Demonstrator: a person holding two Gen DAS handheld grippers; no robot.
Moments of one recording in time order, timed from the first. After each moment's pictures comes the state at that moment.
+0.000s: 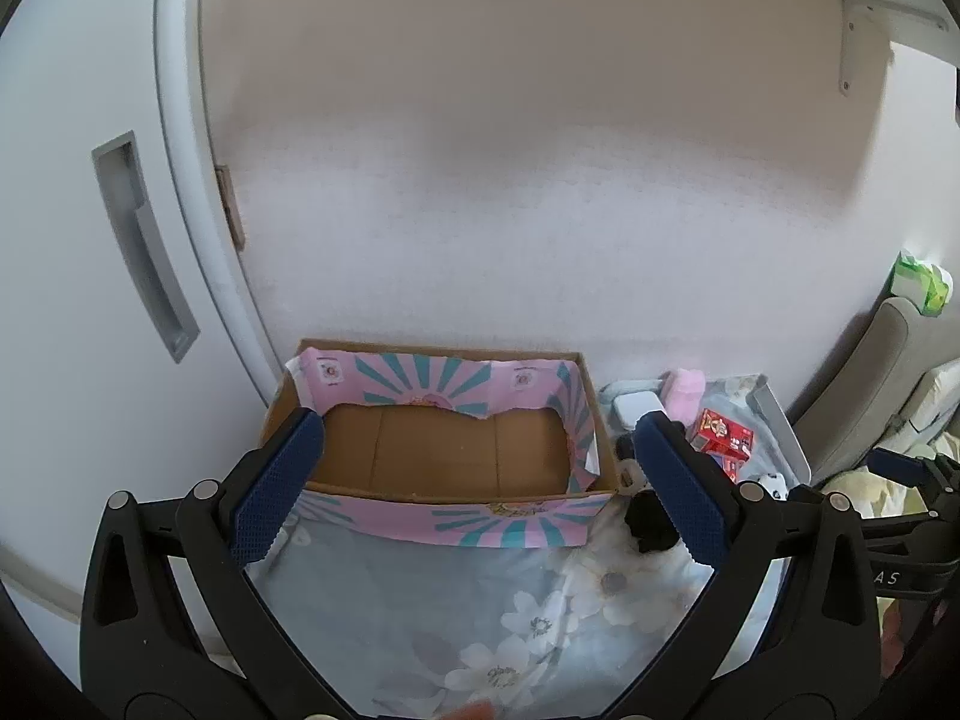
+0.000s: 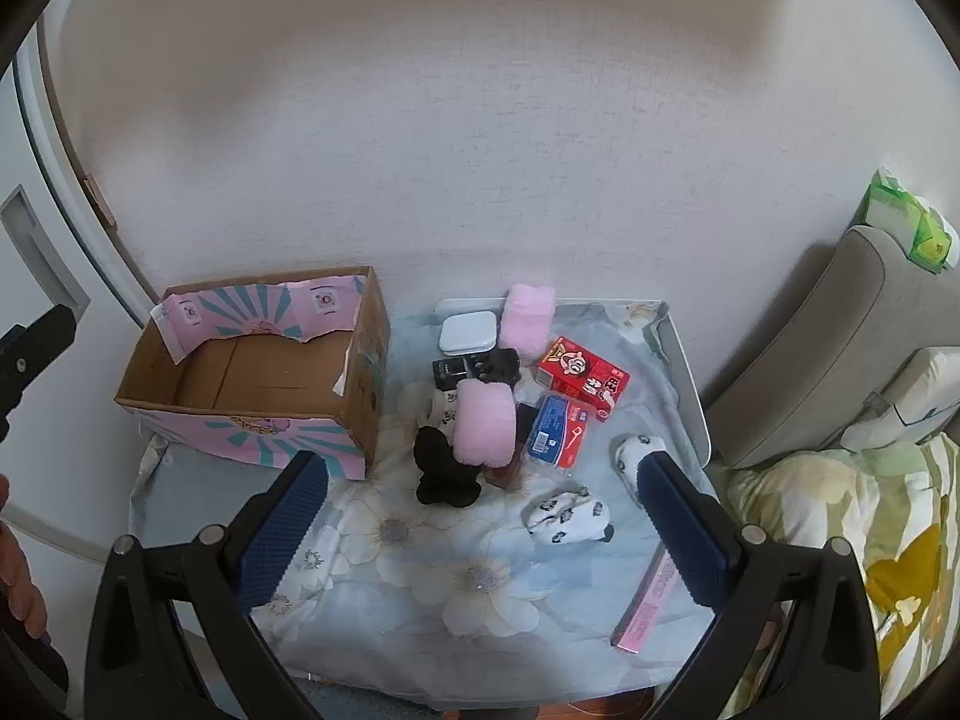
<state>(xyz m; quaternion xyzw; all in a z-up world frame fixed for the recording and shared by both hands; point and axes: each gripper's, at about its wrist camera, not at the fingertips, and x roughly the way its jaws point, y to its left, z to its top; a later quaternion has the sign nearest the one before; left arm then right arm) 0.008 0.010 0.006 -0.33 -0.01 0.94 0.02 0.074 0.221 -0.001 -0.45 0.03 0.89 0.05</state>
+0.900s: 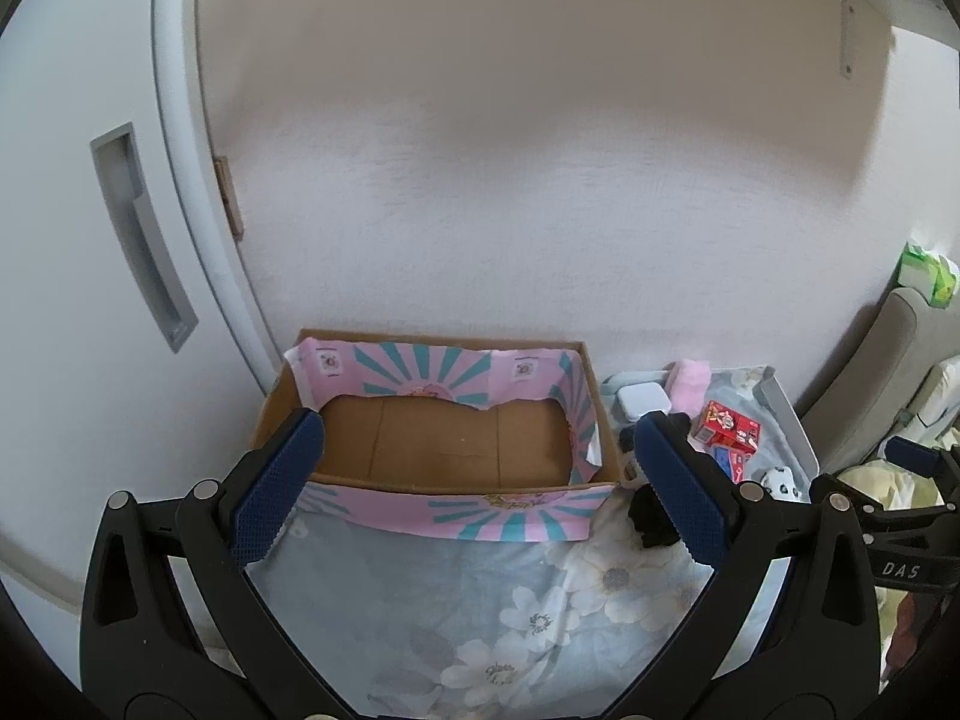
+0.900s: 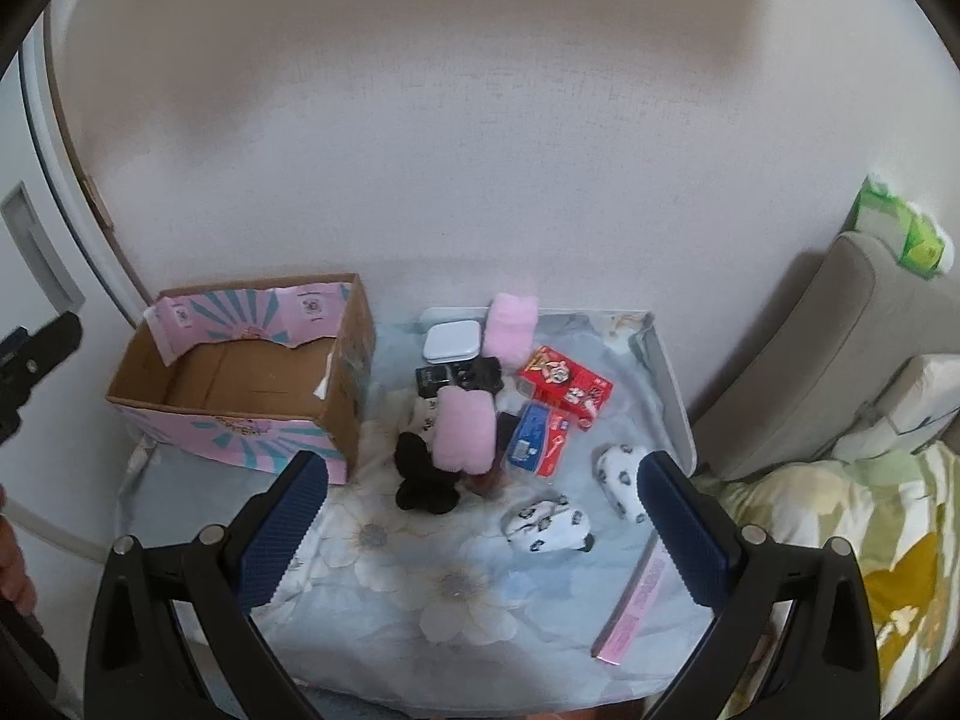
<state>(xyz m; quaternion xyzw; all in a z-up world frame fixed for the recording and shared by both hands) 0.007 0.017 -0.006 -0.34 -0.01 0.94 0.02 0.081 0.233 -0.002 -0.44 0.03 0.90 0.04</state>
